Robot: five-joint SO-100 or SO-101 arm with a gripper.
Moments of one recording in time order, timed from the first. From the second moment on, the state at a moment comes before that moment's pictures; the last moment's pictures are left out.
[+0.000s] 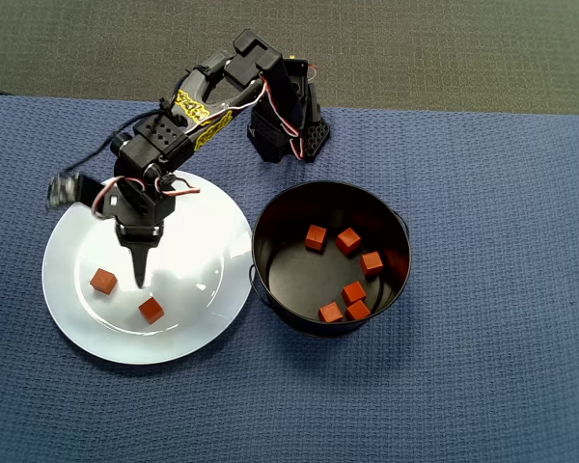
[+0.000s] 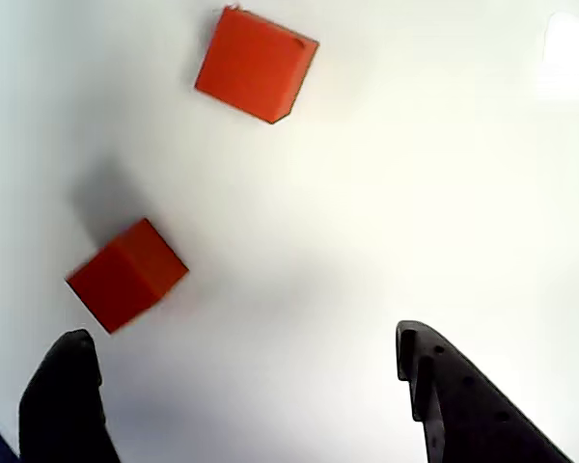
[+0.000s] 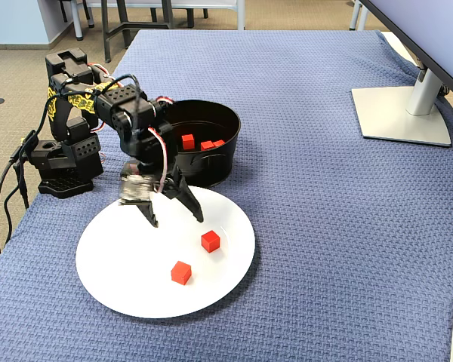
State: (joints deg) arm 41.4 72.3 76.1 72.2 -54.5
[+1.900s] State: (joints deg) arm 33.1 59.7 74.1 53.3 -79.6
